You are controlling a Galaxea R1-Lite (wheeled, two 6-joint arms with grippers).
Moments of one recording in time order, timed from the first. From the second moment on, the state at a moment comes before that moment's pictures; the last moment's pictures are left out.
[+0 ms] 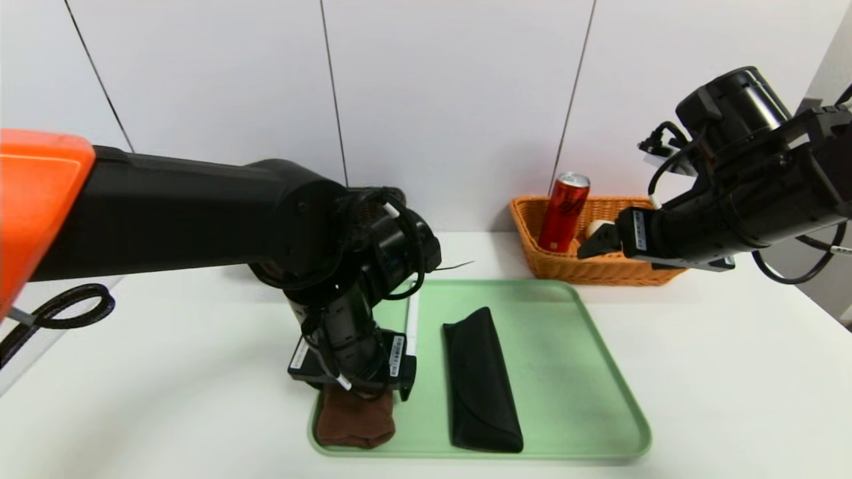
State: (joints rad) left arm -0.76 1.99 -1.63 0.97 0.11 -0.65; right arm 0.34 1.69 -1.47 0.63 -0.06 0.35
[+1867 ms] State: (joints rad) left arm -0.76 2.01 -1.64 0.94 0.11 -0.64; right arm 0.33 1.65 -1.43 0.63 -0.06 0.35
